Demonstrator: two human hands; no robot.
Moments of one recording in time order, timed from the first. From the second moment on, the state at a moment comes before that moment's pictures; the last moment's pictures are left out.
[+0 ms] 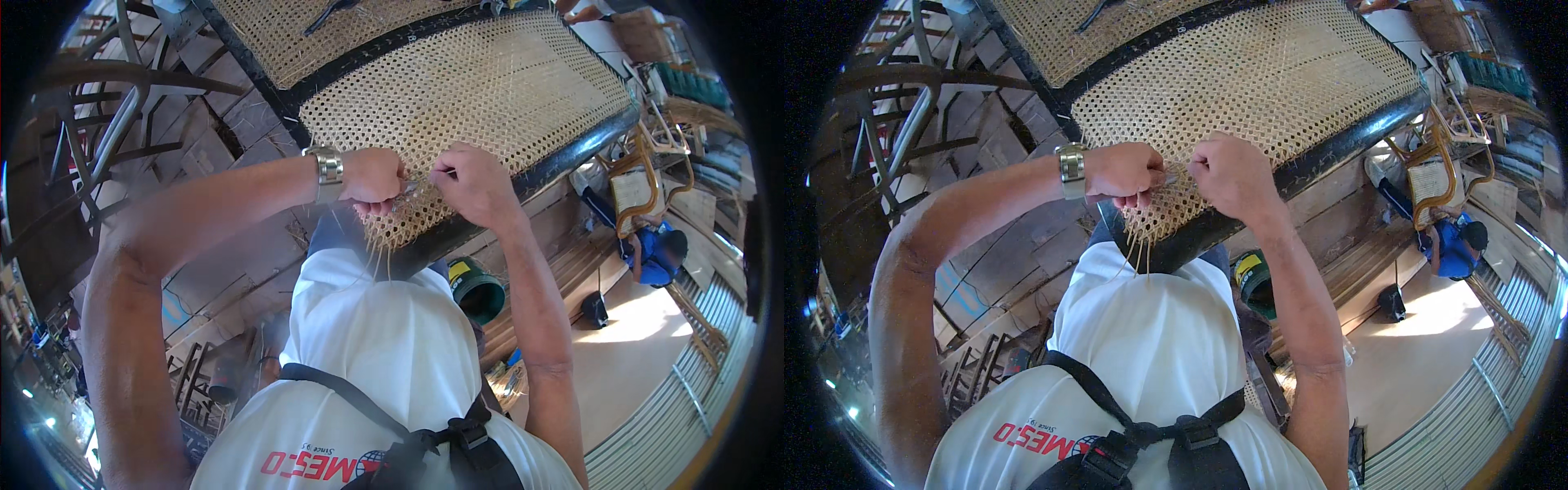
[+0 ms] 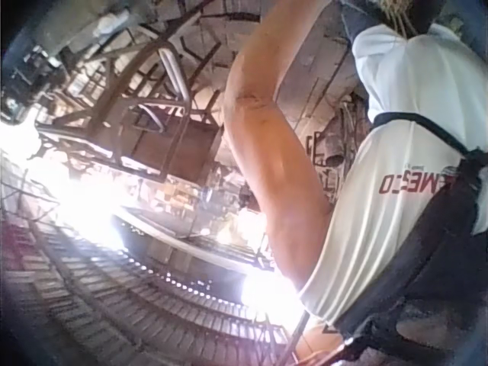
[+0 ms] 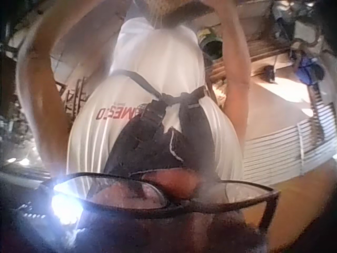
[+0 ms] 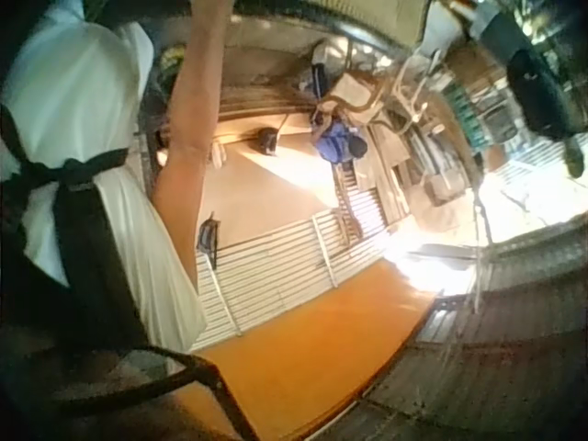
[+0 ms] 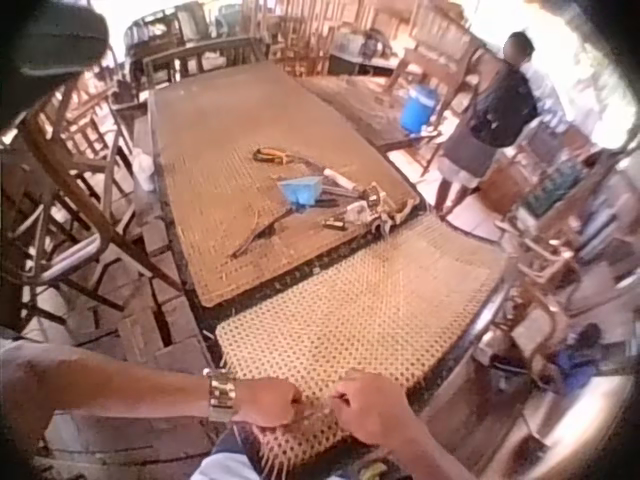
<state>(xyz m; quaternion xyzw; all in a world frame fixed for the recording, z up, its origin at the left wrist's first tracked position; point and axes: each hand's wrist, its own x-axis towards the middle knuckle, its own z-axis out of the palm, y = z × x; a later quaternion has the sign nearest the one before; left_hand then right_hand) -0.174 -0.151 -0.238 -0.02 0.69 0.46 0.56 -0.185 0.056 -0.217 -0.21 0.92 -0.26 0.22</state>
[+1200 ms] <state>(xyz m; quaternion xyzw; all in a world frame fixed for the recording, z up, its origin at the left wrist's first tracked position) -0.148 -0.199 -0.234 0.00 0.70 0.53 0.47 -0.206 0.059 -0.207 -0.14 0.87 -0.34 0.33</state>
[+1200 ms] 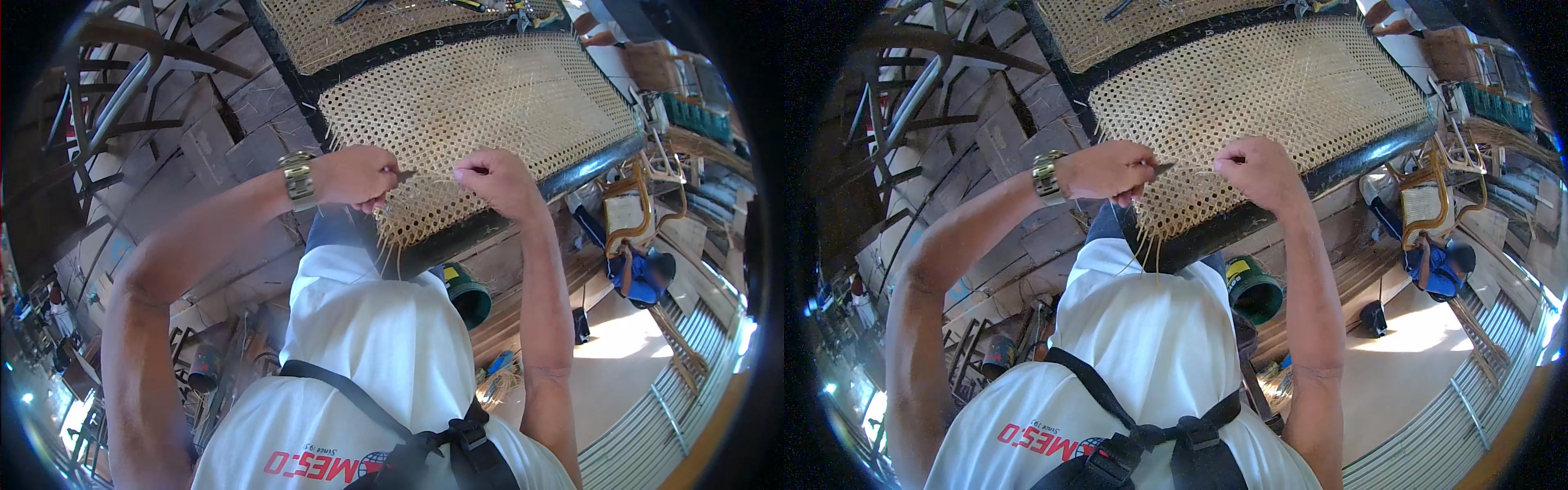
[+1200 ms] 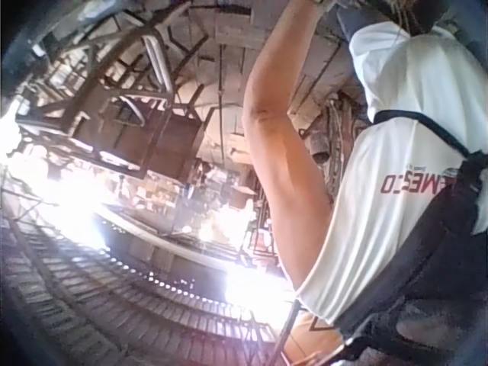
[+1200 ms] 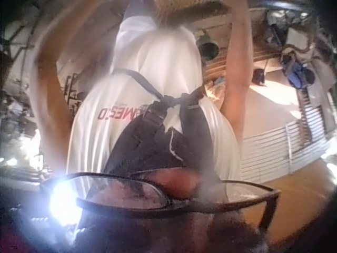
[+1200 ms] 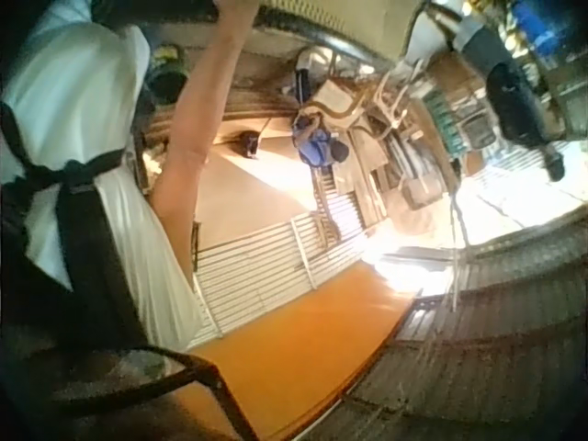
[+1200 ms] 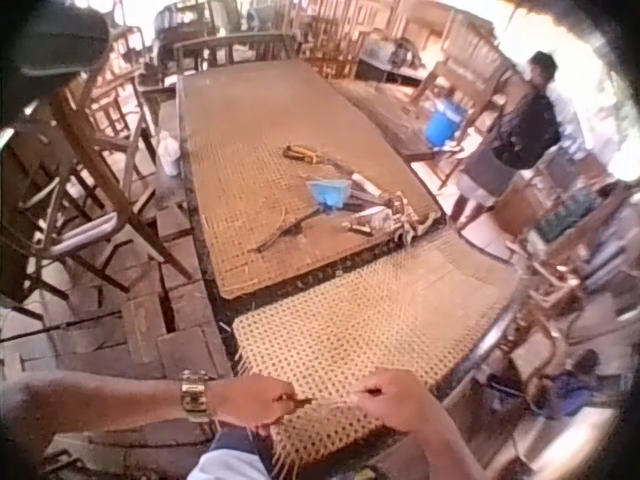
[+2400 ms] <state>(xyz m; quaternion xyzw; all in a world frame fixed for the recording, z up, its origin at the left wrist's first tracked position) -0.178 -0.163 -0.257 -0.02 0.71 0.44 0.55 -0.185 0.034 -0.217 -0.19 0.92 -0.23 0.27</state>
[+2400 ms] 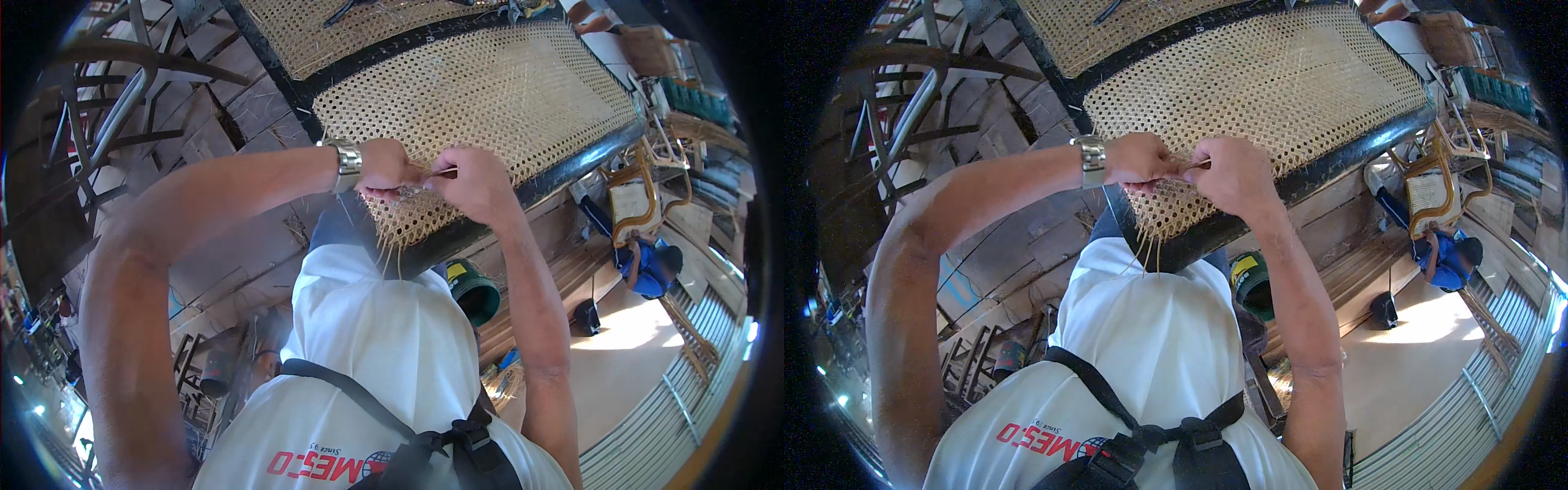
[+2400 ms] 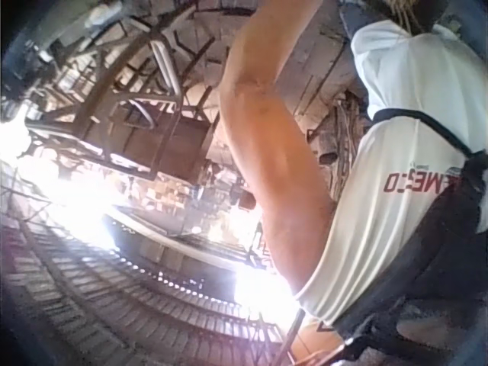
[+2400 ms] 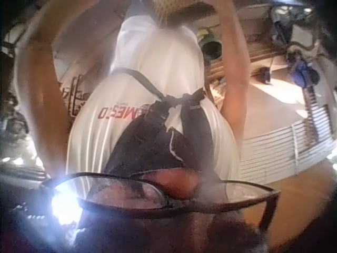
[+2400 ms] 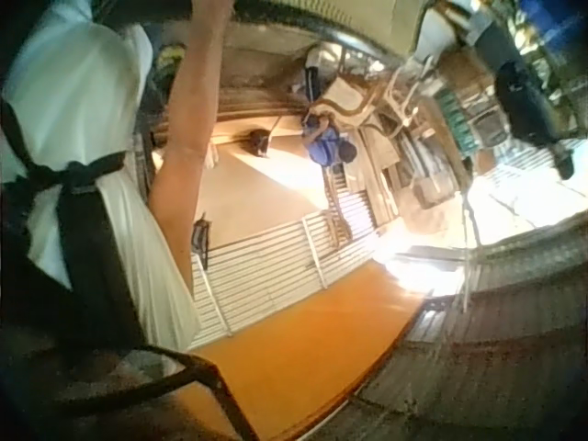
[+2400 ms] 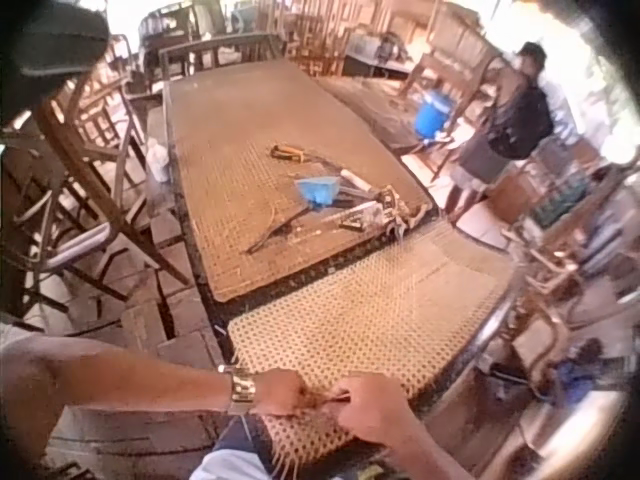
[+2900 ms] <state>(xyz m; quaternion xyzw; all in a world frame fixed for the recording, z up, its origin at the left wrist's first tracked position) -0.188 -0.348 -0.177 0.00 0.93 0.24 0.28 -0.200 0.008 -0.225 -0.23 0.87 -0.33 0.27</state>
